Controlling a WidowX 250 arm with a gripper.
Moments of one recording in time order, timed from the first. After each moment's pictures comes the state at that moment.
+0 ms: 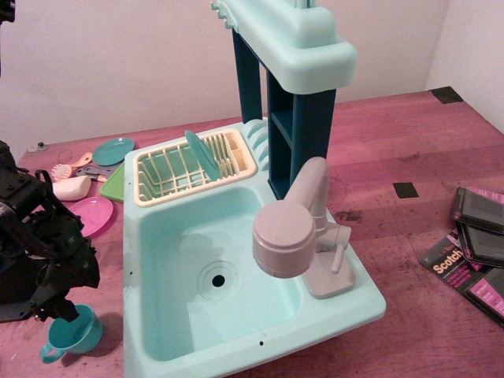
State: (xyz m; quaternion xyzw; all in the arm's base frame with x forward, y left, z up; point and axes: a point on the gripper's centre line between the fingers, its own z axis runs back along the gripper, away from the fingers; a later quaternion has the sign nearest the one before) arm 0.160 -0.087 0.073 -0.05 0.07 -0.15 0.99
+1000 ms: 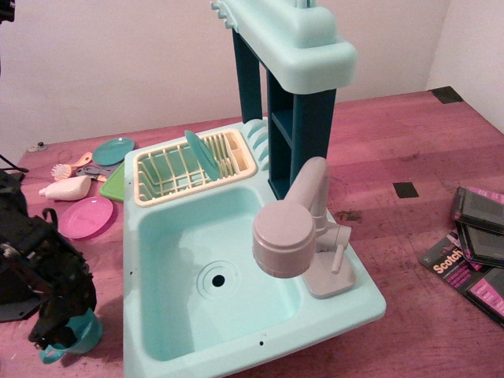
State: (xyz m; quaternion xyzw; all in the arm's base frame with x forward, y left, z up) arm 0.144 -0.105 0.033 -0.04 0.09 -0.14 0.99
